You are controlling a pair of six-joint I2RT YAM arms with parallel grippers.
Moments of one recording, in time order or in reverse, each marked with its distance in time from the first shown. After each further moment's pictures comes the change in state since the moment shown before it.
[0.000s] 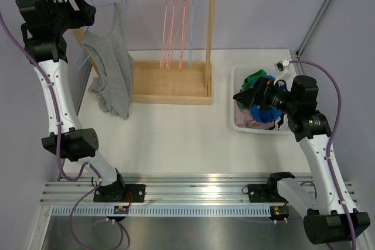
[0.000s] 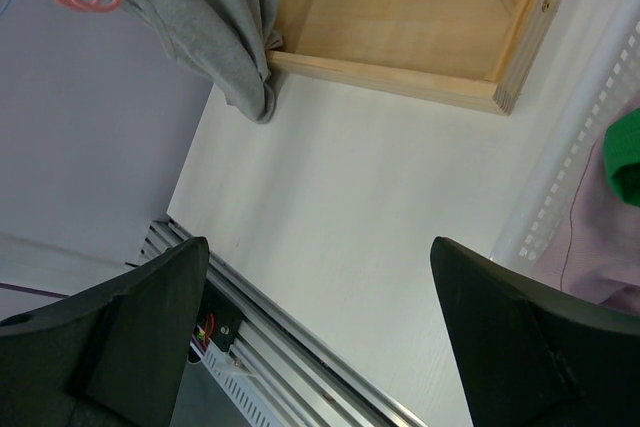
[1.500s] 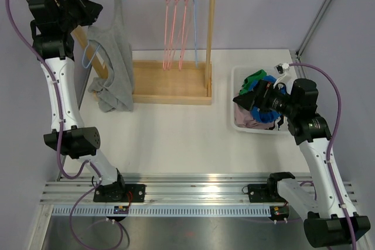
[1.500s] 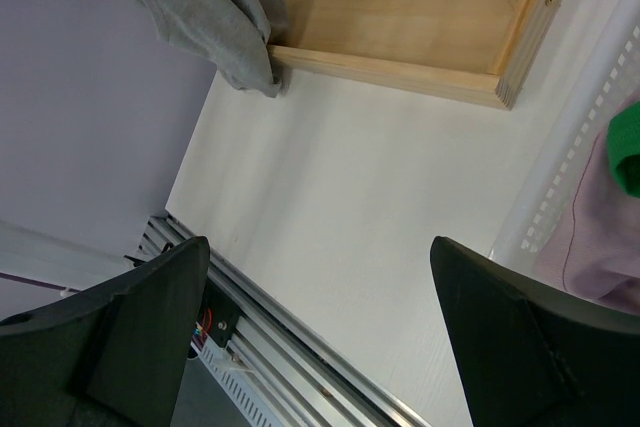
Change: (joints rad) left arm -0.066 0.058 0.033 0.029 0.109 -0.204; right arm 0.005 -0.024 -0.032 0.005 0.001 -0.002
